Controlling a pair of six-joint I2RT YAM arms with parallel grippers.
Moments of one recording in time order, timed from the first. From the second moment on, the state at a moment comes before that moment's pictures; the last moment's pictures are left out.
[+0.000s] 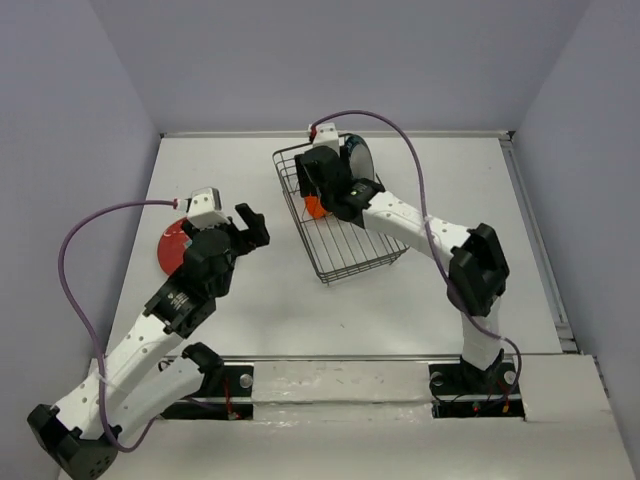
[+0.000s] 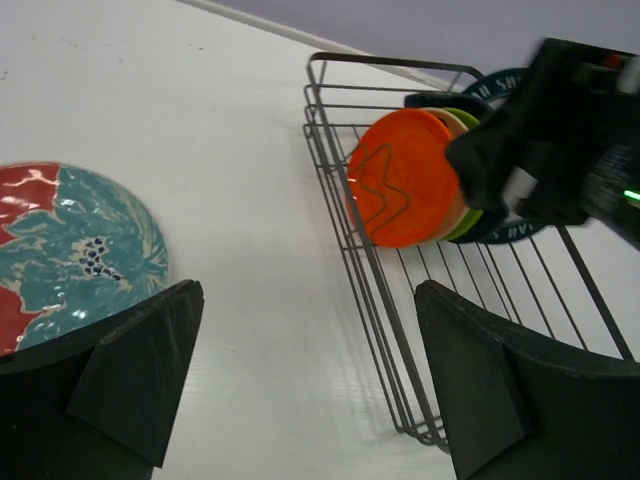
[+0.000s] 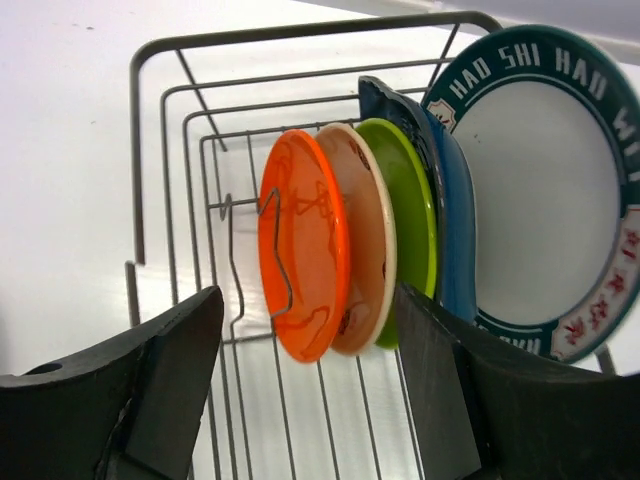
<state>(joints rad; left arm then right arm) -0.70 0.70 0.76 -0.28 -0.62 -0.48 0.82 2.02 1.79 -0.28 0.65 0.26</state>
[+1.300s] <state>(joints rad) 0.23 1.18 0.17 0.40 -0.12 -1.18 0.82 1.40 1.18 -0.16 0.15 0.33</state>
